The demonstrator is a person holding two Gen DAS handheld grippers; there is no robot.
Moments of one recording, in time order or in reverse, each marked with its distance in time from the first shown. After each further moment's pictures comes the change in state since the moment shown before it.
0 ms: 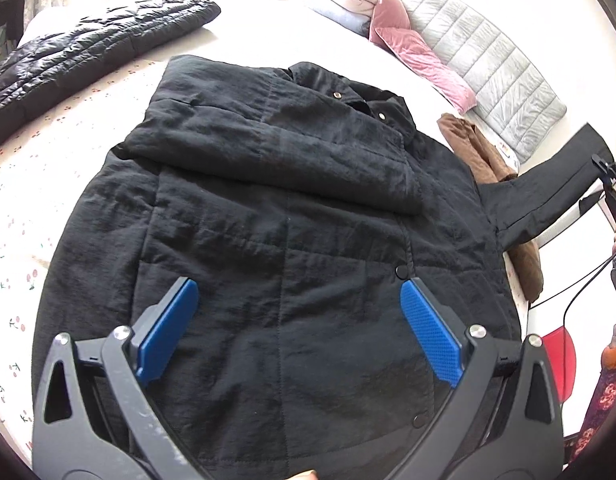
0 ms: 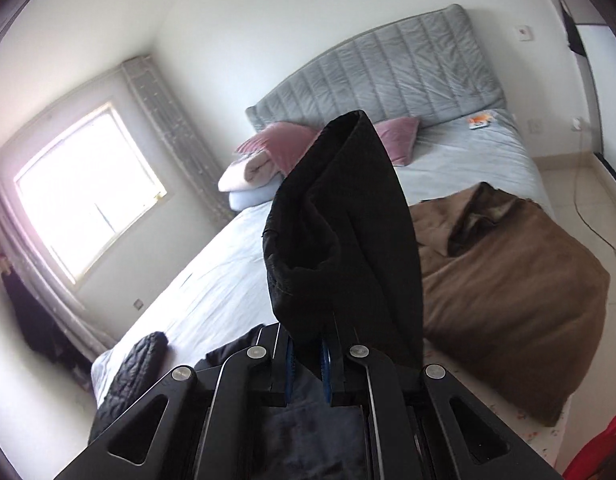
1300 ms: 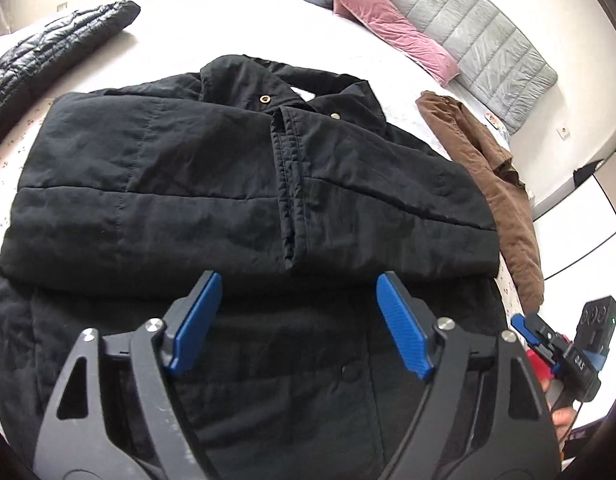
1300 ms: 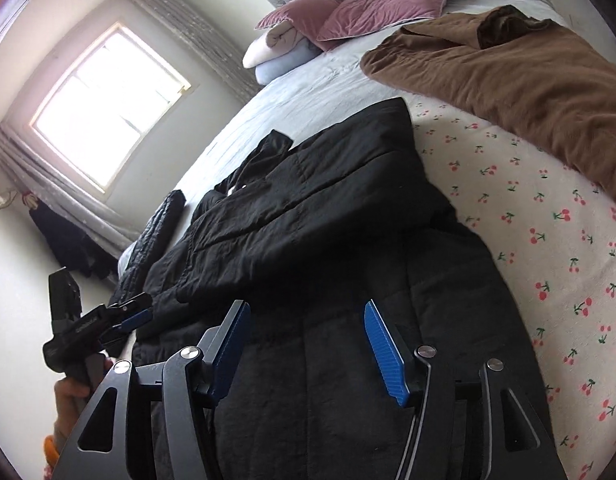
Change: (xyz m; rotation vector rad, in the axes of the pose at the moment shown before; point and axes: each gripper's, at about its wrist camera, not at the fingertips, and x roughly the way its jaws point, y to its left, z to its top) left arm 0.108 -0.071 0.086 0.090 0.115 -0.036; right arm 0.044 -0.081 -0.198 0.046 0.395 0.132
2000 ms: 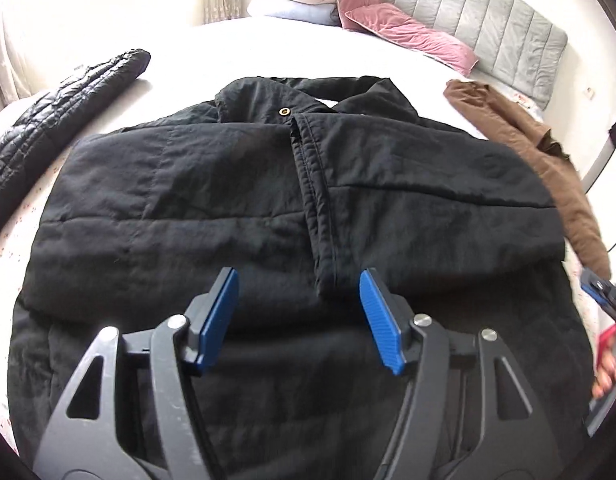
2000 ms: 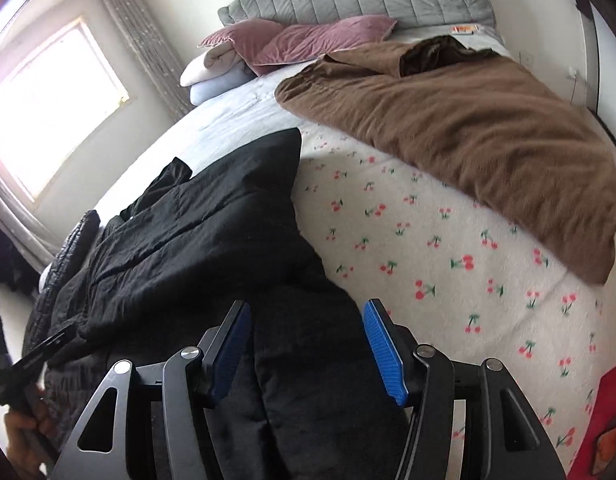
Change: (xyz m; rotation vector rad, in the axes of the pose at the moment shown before) left arm 0.002 -0.010 -0.039 0.166 -0.140 0.188; right arm 0.007 -0.052 0.023 -0.056 -0.098 -0.301
